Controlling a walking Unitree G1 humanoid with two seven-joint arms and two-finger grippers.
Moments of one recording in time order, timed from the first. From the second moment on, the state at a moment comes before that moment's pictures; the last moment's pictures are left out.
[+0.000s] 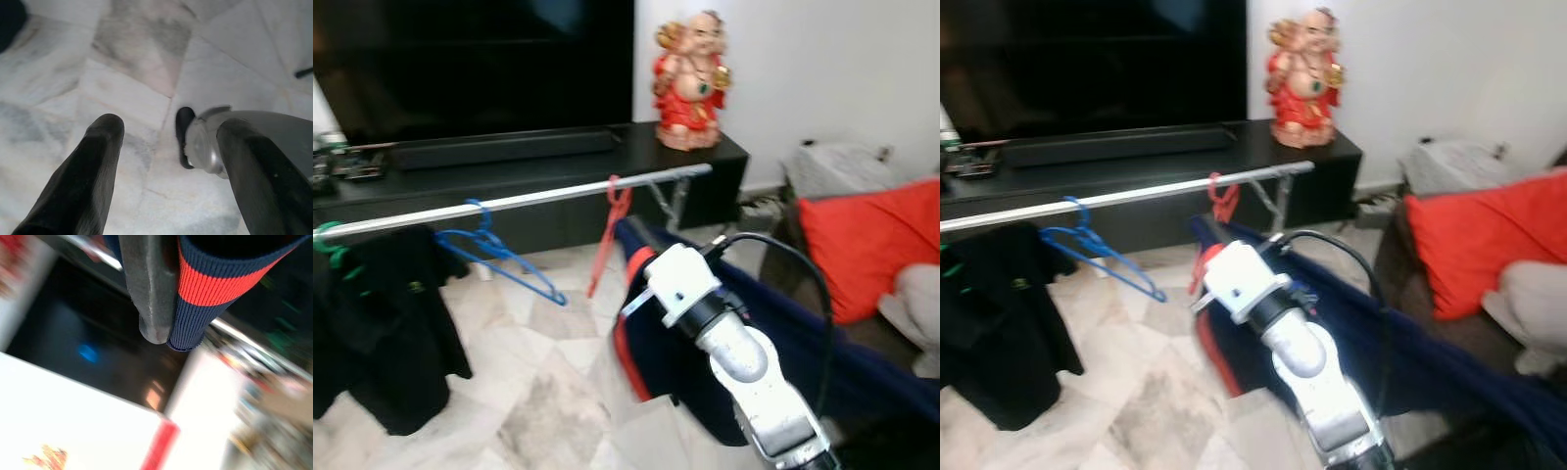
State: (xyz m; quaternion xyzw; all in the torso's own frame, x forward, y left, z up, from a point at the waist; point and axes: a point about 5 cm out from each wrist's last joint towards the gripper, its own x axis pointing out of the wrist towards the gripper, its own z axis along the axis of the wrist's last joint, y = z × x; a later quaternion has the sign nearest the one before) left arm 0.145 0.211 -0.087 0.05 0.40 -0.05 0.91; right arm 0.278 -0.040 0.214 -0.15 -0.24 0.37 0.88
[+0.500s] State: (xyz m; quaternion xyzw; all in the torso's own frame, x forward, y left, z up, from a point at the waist) left arm 0.139 0.205 -0.091 0.04 0.42 -0.05 0.90; right arm 0.296 -0.090 0.180 0.03 -0.12 0.28 0.95
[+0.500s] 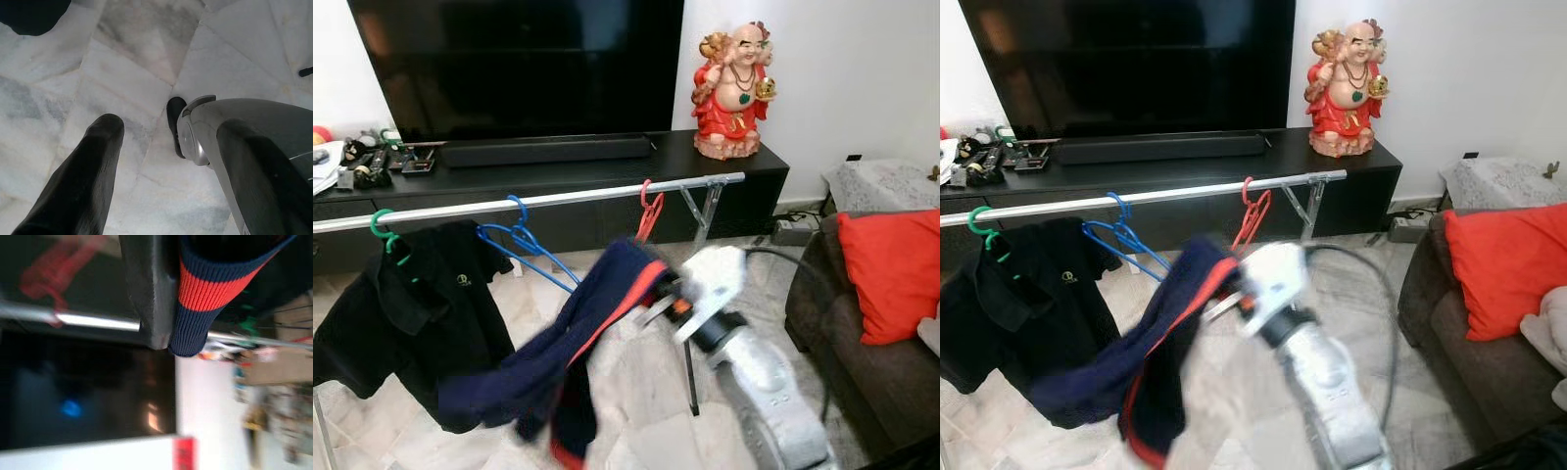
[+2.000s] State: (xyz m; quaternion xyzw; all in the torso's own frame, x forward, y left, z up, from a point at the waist) left arm 0.233 0.202 0.036 0.02 0.02 -0.01 1.00; right arm 0.255 -0.166 -0.032 0.08 0.26 -0.06 0.96
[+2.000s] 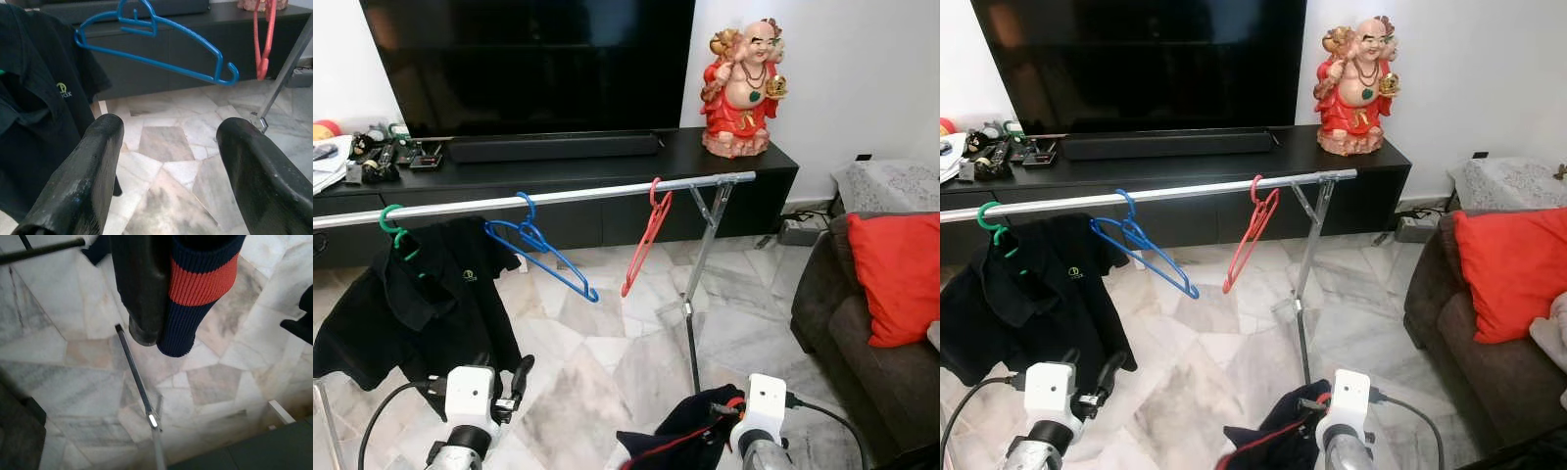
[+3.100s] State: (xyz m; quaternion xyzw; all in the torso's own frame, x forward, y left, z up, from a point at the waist) left arm 0.225 0.193 0.031 0.02 0.08 -0.02 1.00; right arm 0.249 -0.196 -0.032 0.09 0.24 -0.14 0.96
